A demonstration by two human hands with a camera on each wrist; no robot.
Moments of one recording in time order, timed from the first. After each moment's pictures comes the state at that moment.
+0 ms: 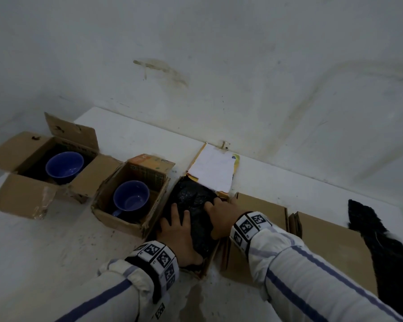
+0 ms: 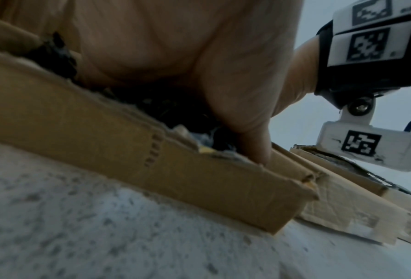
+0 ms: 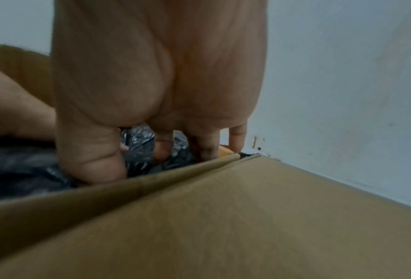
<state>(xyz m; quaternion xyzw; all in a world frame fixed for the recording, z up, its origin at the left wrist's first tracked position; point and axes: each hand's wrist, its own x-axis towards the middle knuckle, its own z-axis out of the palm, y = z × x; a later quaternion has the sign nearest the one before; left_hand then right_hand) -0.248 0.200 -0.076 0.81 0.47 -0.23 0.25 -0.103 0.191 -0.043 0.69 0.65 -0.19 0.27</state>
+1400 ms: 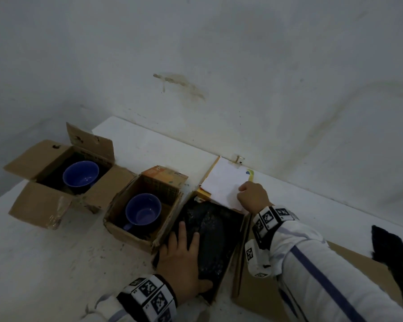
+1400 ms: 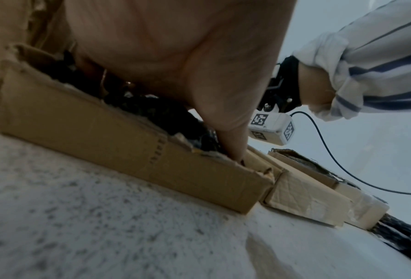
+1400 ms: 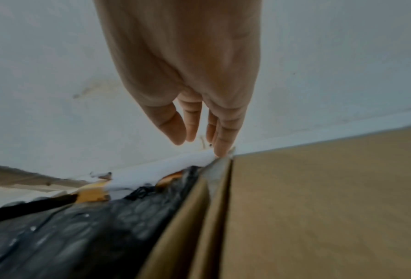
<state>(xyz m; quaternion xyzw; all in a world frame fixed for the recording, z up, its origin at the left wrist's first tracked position) -0.269 0.195 -0.075 0.85 0.44 -0.19 0.24 -0.041 0.249 -0.037 0.87 0.43 -0.23 -0.08</state>
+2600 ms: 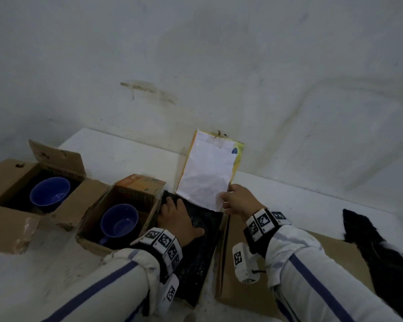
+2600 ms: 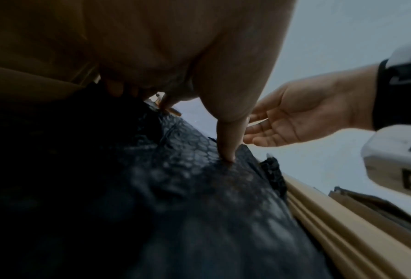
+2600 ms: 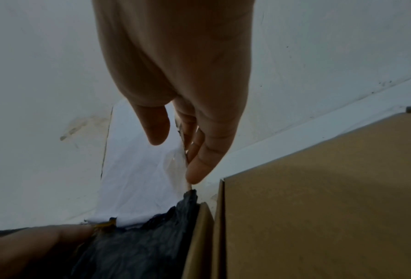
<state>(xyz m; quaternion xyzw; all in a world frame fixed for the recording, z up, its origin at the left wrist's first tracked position) -0.201 0.253 -0.055 0.81 0.53 -0.11 0.25 -0.028 0.222 -0.032 0.79 0.26 -0.43 -0.36</state>
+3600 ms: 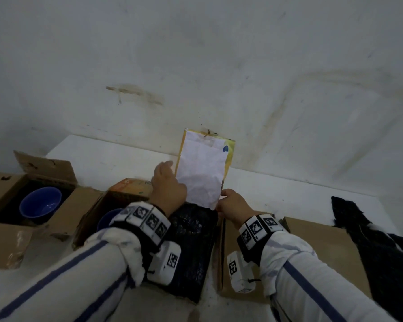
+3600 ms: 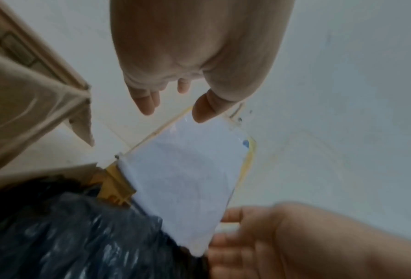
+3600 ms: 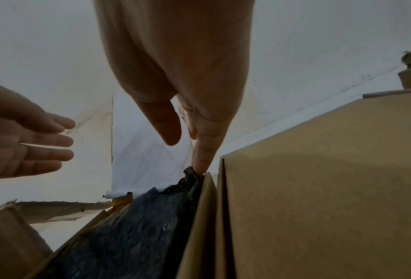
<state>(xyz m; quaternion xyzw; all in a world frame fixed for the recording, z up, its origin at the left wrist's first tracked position) -0.184 0.300 -0.016 0.75 0.49 0.22 0.38 -0.043 0.201 -0.041 0.83 0.27 -0.37 -0.32</state>
